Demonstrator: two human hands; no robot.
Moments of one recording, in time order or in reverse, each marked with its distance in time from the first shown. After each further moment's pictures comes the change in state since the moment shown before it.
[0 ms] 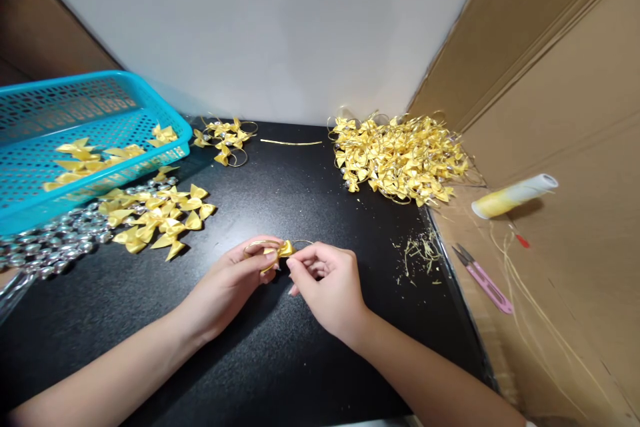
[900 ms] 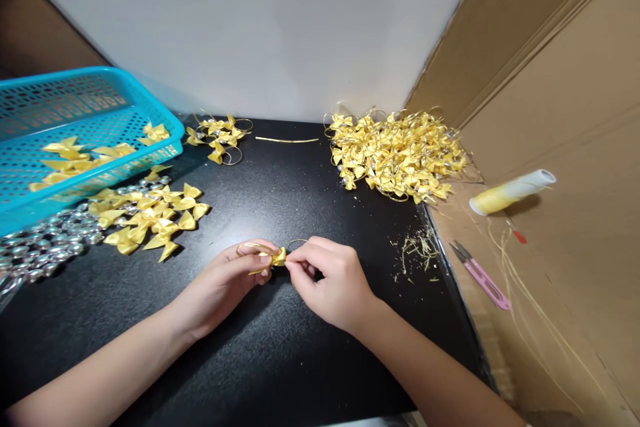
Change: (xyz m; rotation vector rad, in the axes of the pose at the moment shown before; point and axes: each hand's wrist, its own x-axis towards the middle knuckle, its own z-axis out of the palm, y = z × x) left_hand 0.001 0.008 0.002 -0.001 -0.026 -0.068; right_hand 0.009 -0.007 -0.021 -0.438 -0.142 -0.545
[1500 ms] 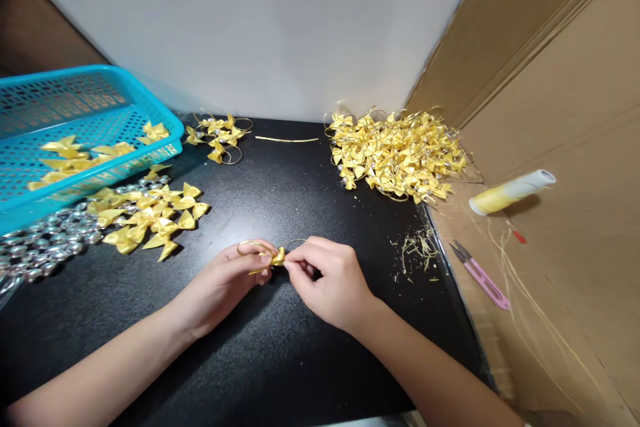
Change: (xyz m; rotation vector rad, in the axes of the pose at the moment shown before) left_hand 0.001 -0.001 0.000 -0.007 0.010 -0.010; right_hand 0.000 0.000 0.001 0.002 -0.009 0.026
